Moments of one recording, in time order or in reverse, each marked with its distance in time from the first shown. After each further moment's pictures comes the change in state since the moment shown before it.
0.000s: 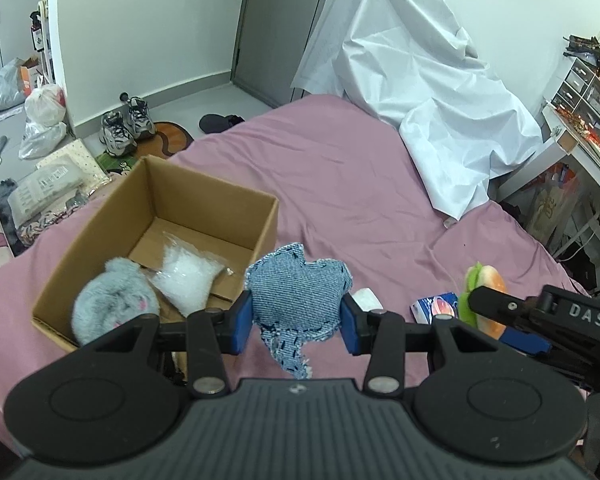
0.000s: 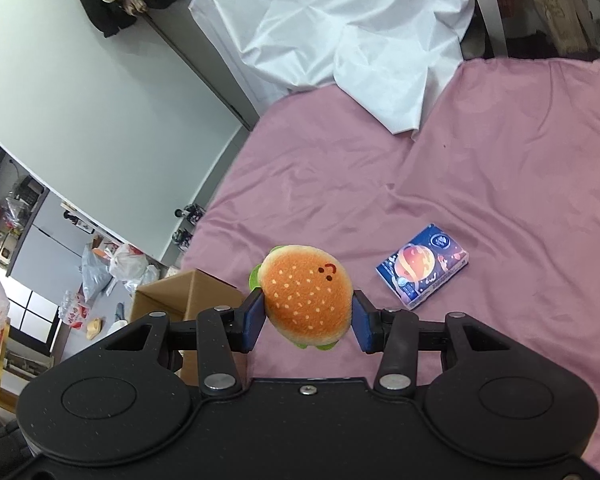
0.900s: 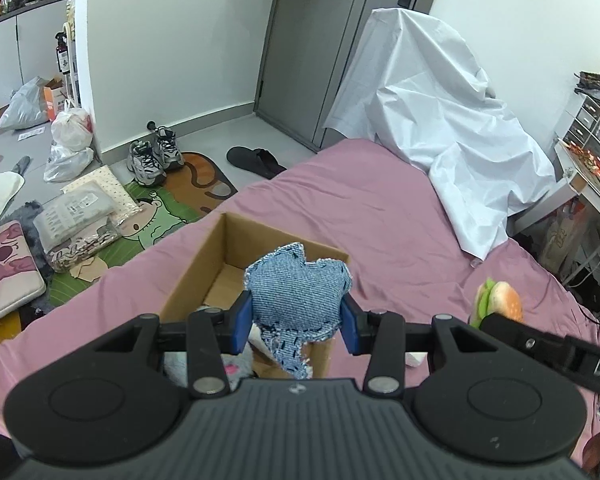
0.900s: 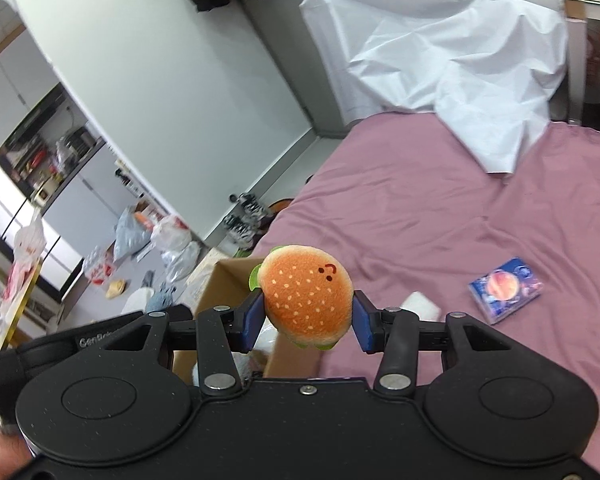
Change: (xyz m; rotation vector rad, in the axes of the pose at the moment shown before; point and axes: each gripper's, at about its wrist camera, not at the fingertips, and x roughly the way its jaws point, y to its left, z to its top) left arm -0.042 0.063 0.031 -0.015 -0.077 0.033; right arm -0.018 0.089 -0.020 -0.225 -0.021 0.105
